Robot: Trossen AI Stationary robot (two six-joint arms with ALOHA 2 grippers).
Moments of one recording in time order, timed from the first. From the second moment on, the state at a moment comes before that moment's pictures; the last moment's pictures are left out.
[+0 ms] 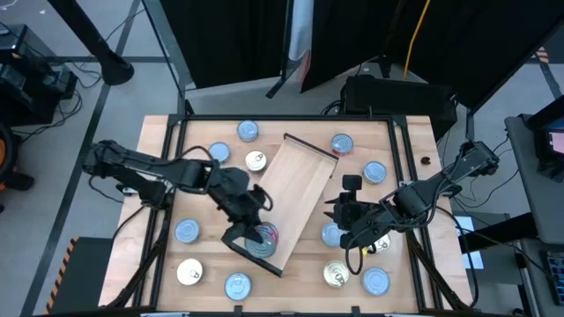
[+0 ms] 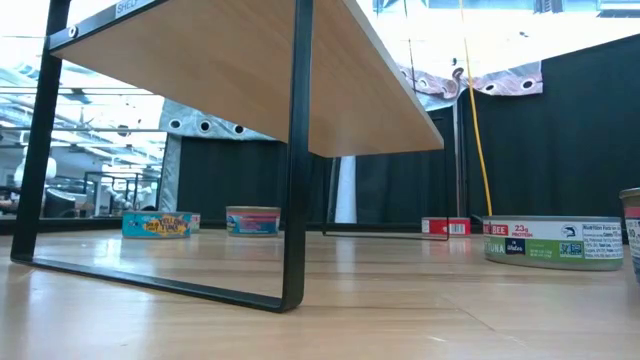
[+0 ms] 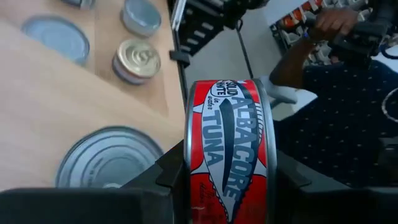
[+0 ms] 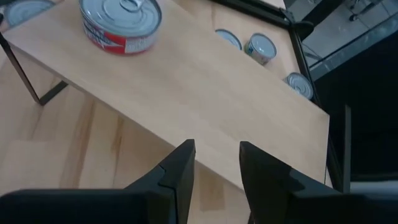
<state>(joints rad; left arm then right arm) -0.19 1.41 1.25 -0.42 0.51 -0.52 0.54 1.38 1.33 -0.86 0.65 0.23</state>
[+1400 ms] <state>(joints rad) -0.13 1.48 1.25 -0.53 0.34 -0.37 0.54 1.38 1.33 -0.87 0.65 0.25</state>
